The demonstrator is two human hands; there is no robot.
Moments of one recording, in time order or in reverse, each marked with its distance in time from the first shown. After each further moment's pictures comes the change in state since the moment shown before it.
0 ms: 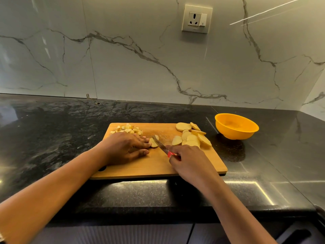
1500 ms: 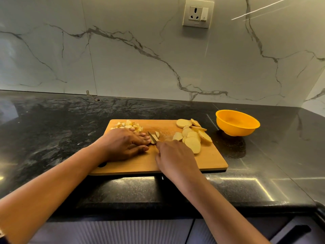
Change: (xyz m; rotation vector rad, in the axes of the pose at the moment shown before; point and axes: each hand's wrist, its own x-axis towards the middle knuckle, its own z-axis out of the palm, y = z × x) left_hand -0.002 -0.003 0.002 0.053 -0.024 -0.008; right_hand 0.010 -0.029 0.018 -0.304 0.055 -0.147
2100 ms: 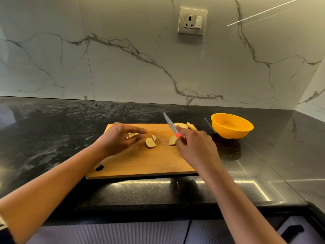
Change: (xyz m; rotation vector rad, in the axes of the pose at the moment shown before) left_hand 0.010 0.001 -0.006 -0.282 0.320 -0.102; right_hand -0.006 0.049 -0.022 0.138 0.306 0.126
